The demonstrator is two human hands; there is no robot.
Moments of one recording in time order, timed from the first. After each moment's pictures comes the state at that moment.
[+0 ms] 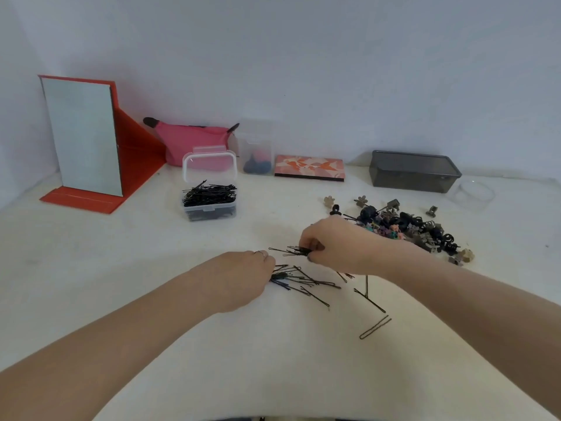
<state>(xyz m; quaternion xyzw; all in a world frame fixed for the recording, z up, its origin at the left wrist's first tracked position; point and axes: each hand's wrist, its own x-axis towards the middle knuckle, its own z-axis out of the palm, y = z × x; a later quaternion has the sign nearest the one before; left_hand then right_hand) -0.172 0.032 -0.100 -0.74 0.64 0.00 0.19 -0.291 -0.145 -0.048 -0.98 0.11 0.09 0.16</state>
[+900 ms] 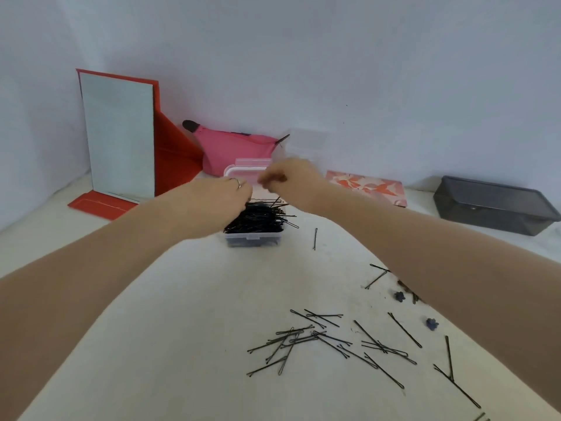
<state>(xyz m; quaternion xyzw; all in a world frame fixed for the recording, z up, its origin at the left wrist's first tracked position) 0.028 0.046 -0.047 -0.75 0.62 -0.19 0.12 -0.066 -0.135 -0.032 -0.94 0.10 -0.07 0.32</state>
